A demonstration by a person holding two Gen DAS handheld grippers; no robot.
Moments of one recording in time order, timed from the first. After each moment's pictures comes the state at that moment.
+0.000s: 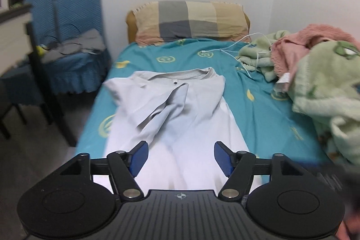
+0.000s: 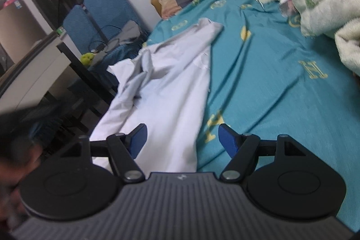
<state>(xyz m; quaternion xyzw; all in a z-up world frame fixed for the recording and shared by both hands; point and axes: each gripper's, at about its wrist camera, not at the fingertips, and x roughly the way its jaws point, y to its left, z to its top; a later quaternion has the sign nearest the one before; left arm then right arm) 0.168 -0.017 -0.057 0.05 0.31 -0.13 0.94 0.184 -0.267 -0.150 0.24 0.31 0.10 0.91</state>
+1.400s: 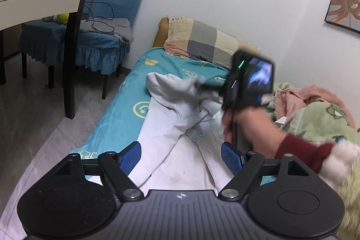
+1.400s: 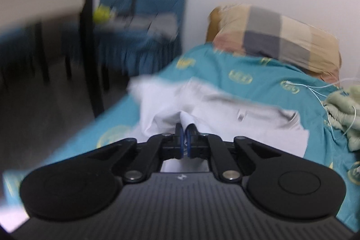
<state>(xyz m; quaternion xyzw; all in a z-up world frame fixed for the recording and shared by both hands) 0.109 0.130 -0.054 -0.13 0.29 -0.12 0.94 0.387 -0.075 -0.120 -0.03 0.24 0.10 0.97</state>
